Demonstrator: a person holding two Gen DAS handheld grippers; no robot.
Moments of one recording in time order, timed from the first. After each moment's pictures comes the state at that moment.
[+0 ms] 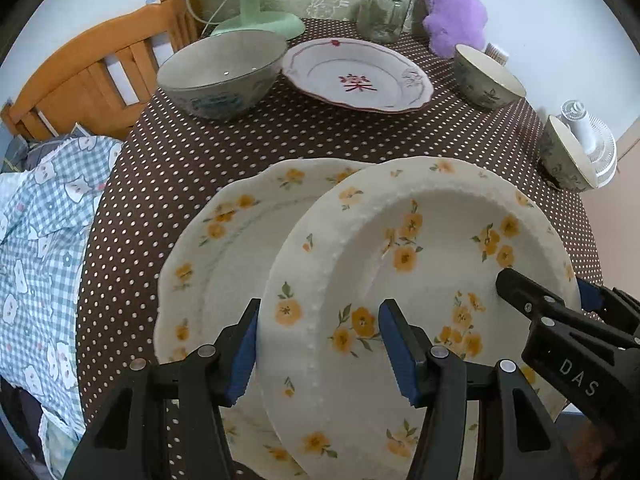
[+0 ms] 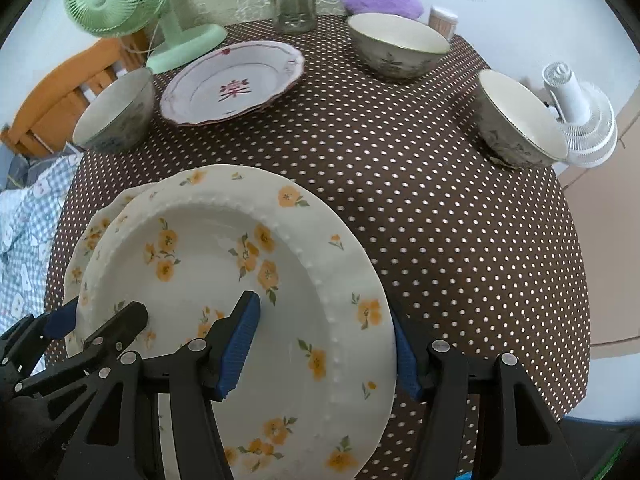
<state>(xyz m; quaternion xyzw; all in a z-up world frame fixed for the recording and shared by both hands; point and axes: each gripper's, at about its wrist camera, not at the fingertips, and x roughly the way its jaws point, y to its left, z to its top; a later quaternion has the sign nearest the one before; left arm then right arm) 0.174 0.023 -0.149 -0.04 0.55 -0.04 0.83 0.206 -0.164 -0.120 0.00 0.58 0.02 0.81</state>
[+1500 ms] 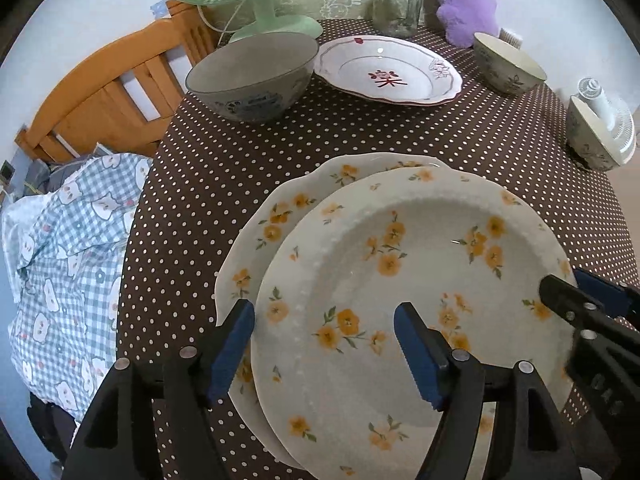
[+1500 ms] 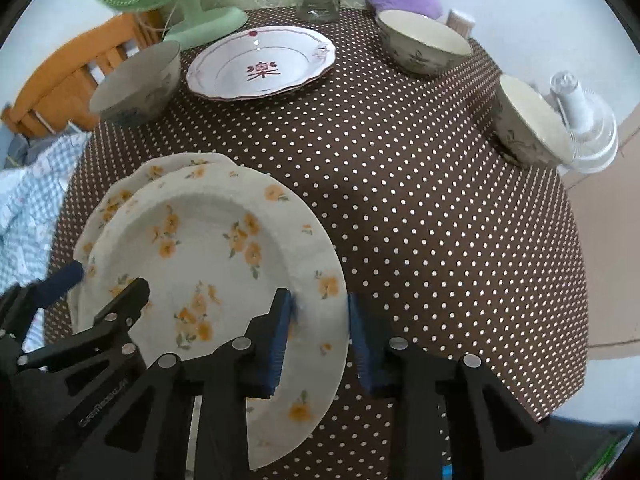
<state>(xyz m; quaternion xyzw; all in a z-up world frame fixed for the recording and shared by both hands) 0.172 0.041 -0.153 0.02 0.55 0.00 0.83 0.193 -0.133 -0.127 -0.03 0.59 0.02 0.81</state>
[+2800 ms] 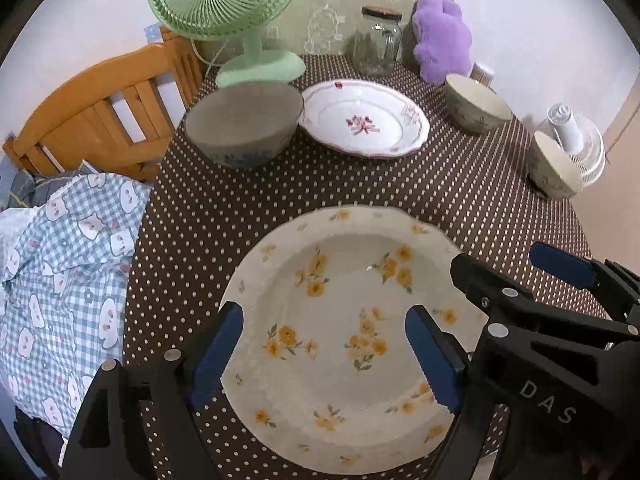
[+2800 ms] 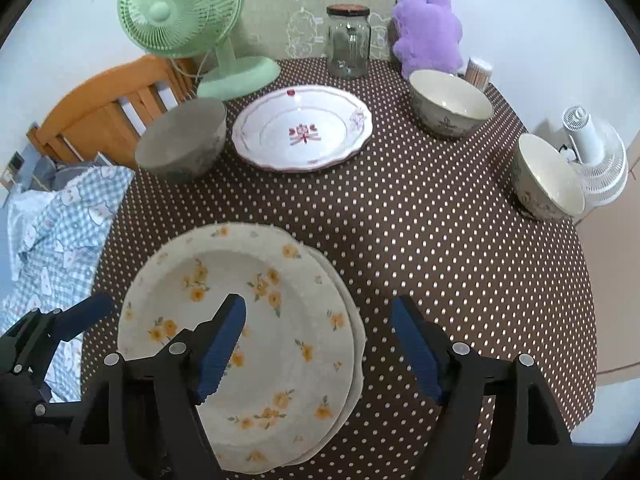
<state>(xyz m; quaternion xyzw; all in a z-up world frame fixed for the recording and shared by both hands) 0.169 0.046 -0.105 0.00 0.52 -0.04 0.86 0.212 -0.117 -0.079 0.00 0.53 0.07 0.84</state>
